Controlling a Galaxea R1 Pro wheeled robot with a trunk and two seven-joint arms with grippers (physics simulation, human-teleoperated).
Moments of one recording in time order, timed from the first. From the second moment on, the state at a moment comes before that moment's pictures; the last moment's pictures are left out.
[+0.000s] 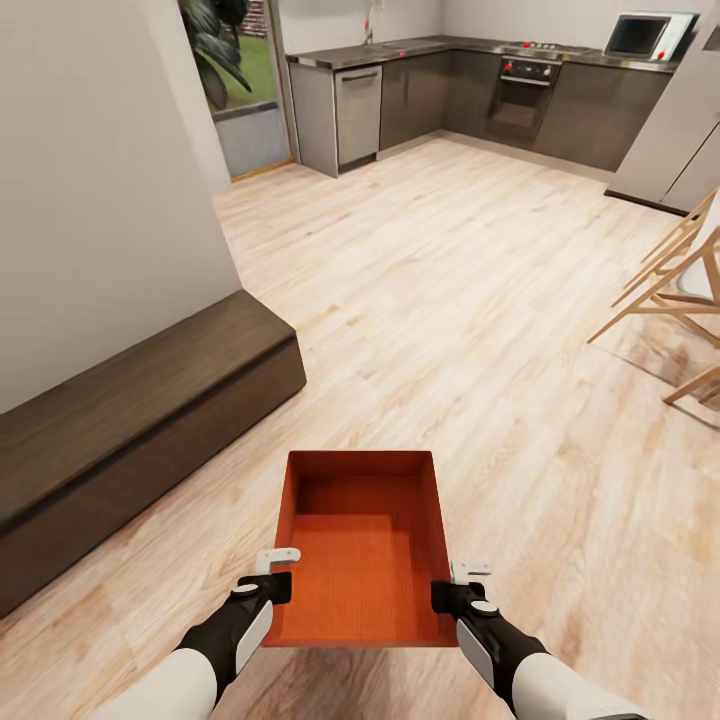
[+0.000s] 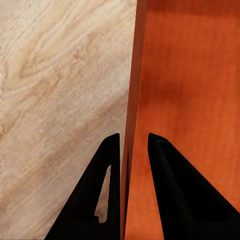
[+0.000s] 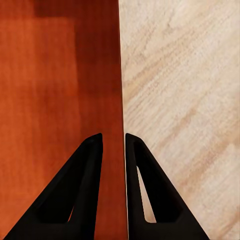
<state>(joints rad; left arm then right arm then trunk) -0.63 -0.11 -0.03 -0.35 0.08 0.15 0.19 -0.65 0.08 0.07 -0.21 -0.09 -0.03 -0.10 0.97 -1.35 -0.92</state>
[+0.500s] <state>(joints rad) -0.63 -0.11 -0.03 -0.35 0.08 0.15 0.19 -0.65 0.08 0.07 -0.21 -0.09 -0.03 -0.10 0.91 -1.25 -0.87</state>
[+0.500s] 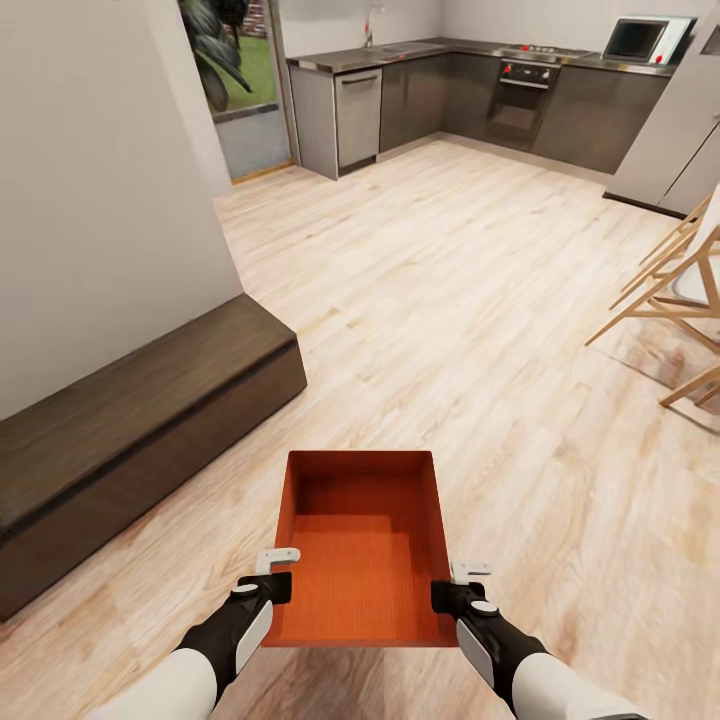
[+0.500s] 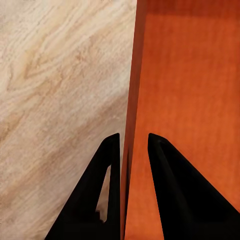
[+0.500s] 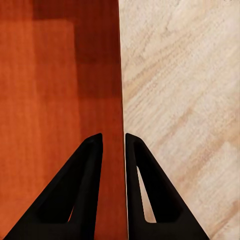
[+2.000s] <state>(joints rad) -0.63 -0.11 -0.03 -0.35 0.09 0.14 0.19 -0.65 0.08 0.08 -0.22 -0.09 -0.03 -0.10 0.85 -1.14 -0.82</state>
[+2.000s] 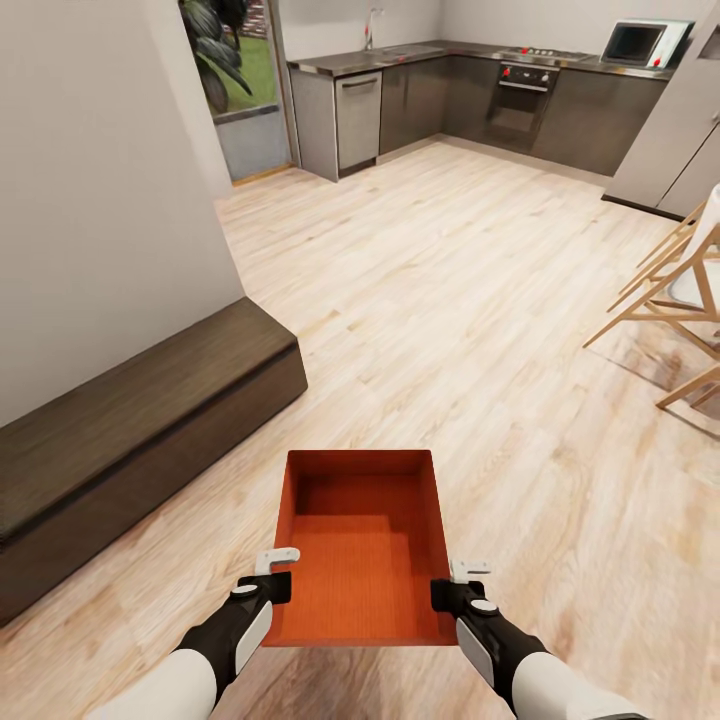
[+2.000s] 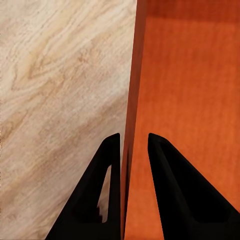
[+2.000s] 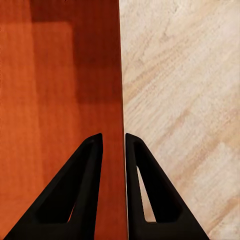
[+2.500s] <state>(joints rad) -0.63 -0.11 -0.03 -0.35 0.09 0.14 0.19 -0.65 0.08 0.08 -0.22 -0.09 -0.02 -0.10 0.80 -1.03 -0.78</state>
